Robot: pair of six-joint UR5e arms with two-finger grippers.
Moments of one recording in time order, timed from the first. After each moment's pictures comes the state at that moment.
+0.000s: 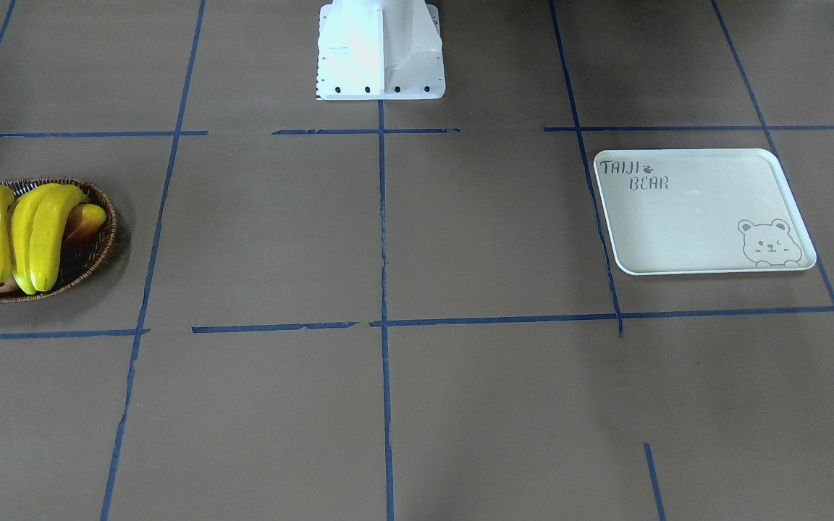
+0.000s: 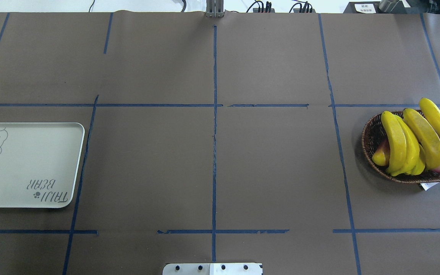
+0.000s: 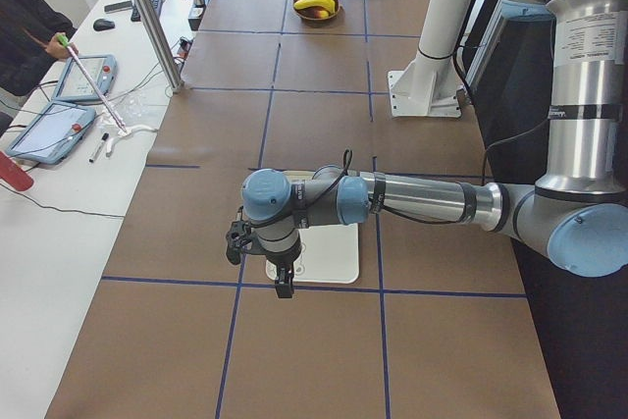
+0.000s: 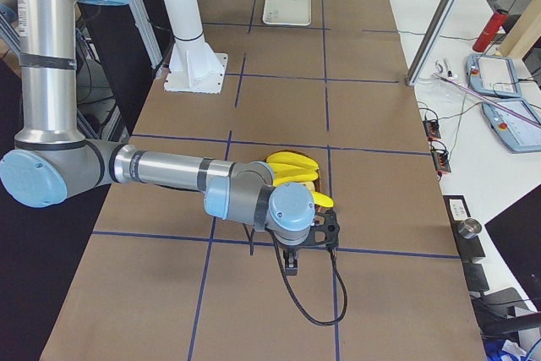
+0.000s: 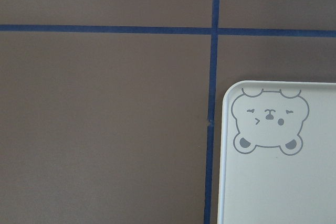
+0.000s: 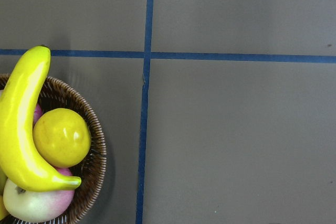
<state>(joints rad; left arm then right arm) -1.60 -1.51 -1.73 -1.38 -2.32 0.06 1.73 -1.64 1.60 -1.64 2.43 -0.23</state>
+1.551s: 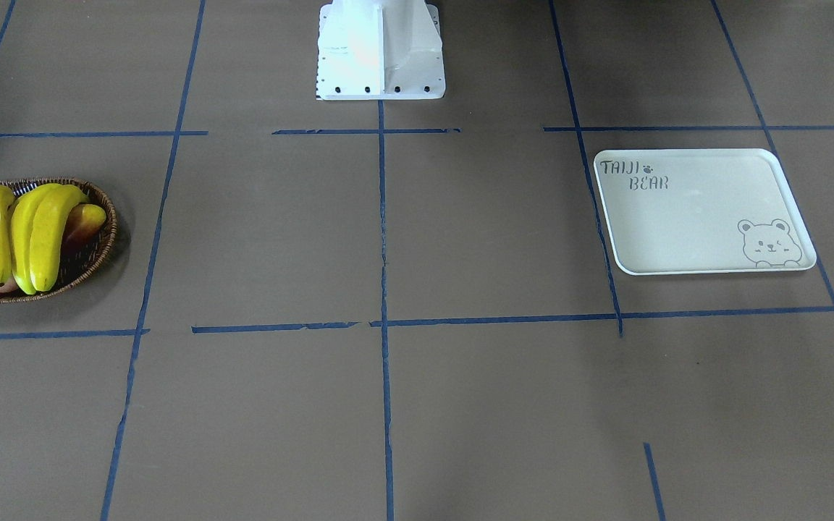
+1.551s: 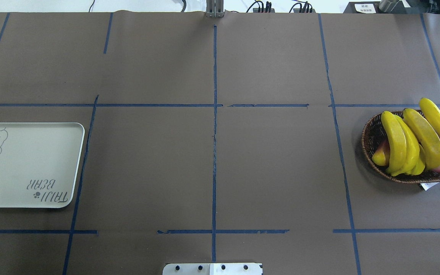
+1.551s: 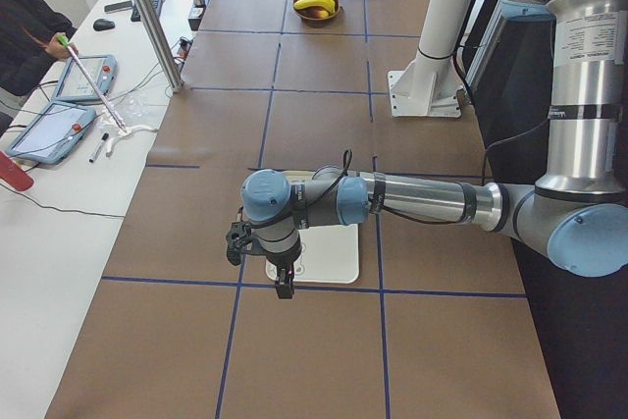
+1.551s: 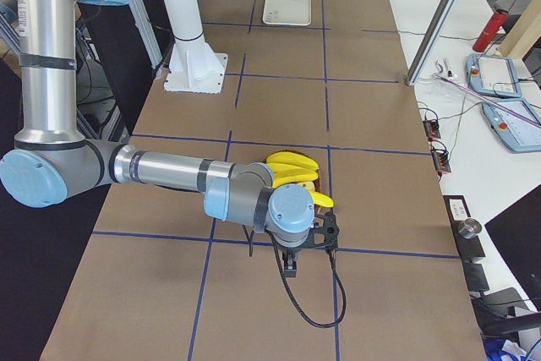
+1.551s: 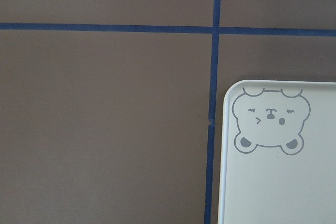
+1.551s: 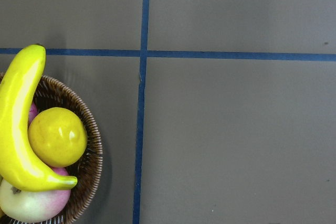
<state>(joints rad) -1.60 -1.51 -1.72 -1.38 -2.32 0.06 1.73 -1.64 1.59 -1.64 2.42 -0.23</state>
